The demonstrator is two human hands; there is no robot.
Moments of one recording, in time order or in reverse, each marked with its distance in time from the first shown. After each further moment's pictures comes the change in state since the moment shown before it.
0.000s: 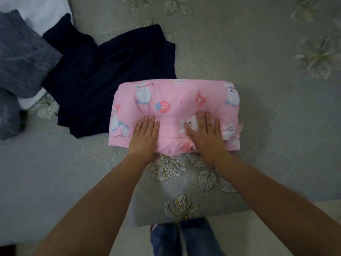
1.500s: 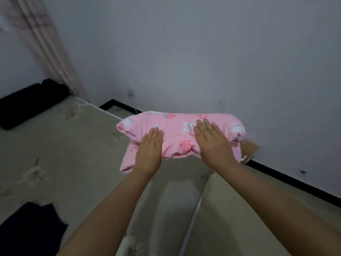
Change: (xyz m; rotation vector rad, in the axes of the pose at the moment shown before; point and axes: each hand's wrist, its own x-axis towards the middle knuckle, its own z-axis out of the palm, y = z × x) left_hand -0.137 0.267 -0.306 -0.030 1.036 1.036; right_hand -0.280 0.158 -0.311 -0.523 0.581 0.781
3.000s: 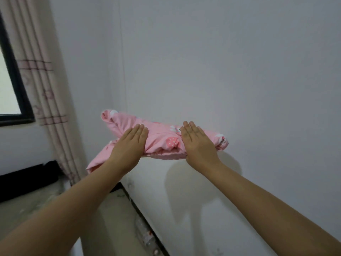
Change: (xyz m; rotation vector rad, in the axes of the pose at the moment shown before) left_hand 0.619 0.060 0.009 0.607 0.026 -0.321; right_hand 0.381 0.512 0.219 0.192 0.504 -0.195
